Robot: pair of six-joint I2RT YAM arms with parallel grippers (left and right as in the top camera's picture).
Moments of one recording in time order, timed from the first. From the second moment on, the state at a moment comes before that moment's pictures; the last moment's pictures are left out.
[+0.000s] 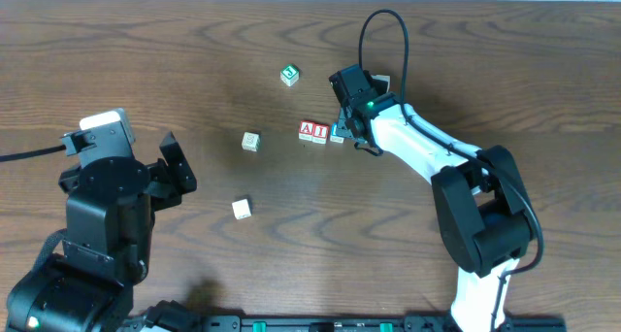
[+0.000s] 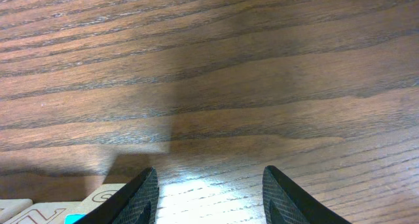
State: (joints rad) left arm -0.36 0.84 1.29 -1.06 -0.48 -0.40; right arm 0.47 2.04 1.37 -0.55 0.25 0.68
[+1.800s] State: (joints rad) left arm -0.36 0.84 1.29 -1.06 -0.48 -0.40; right arm 0.47 2.04 1.37 -0.54 0.25 0.71
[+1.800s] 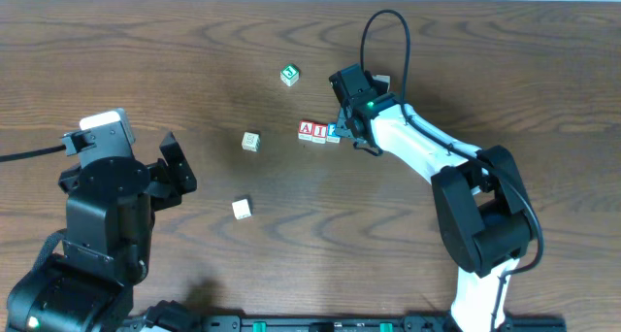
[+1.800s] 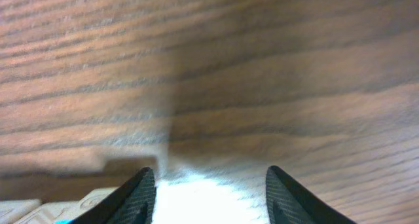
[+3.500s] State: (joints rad) left arm -0.36 0.84 1.29 -1.06 -0.48 -0.40; right arm 0.49 2.03 1.36 -0.46 0.20 0.62
